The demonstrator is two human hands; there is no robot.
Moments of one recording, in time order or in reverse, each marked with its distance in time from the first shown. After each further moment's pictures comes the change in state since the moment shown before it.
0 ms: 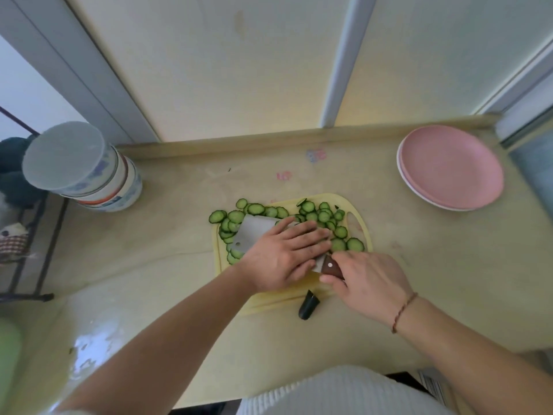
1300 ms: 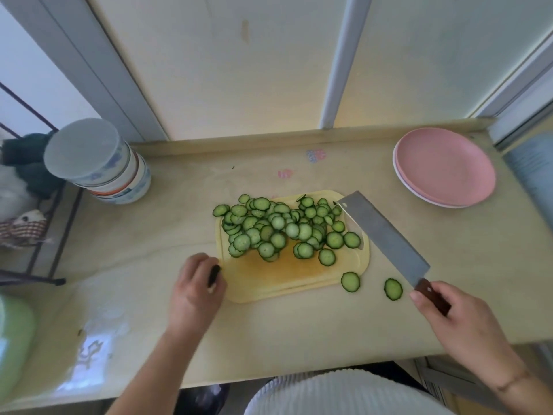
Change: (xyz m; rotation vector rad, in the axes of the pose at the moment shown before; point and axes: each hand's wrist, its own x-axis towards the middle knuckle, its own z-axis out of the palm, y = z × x) left_hand -0.138 0.041 -0.022 0.077 0.455 -0.835; right_hand -0.121 0.063 0.018 0.591 0.185 0.536
